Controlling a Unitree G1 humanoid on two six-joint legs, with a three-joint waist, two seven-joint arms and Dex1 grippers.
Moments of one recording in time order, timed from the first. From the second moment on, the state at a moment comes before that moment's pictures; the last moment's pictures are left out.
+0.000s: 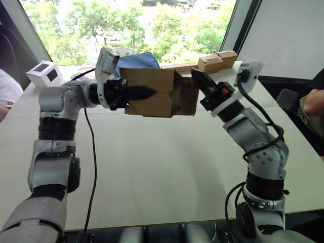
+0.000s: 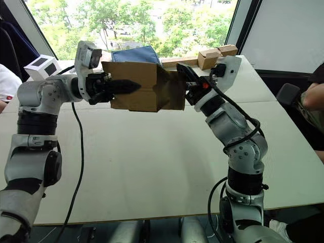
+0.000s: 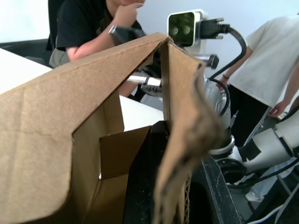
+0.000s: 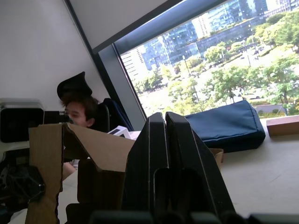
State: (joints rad) left arm -1.08 0.56 0.07 0.38 -0.60 0.95 -1.46; right arm -0.62 -0.23 -0.17 -0.39 0.91 0.71 0.11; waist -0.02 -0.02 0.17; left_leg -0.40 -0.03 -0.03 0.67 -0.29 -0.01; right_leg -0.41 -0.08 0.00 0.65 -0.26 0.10
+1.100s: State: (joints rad) left arm -1.03 0.61 0.07 0.33 -0.69 0.95 -1.39; right arm -0.51 -0.38 -0.15 -0.51 0.93 0.72 0.29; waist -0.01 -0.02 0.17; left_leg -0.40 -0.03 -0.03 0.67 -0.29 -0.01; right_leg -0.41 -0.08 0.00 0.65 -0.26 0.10
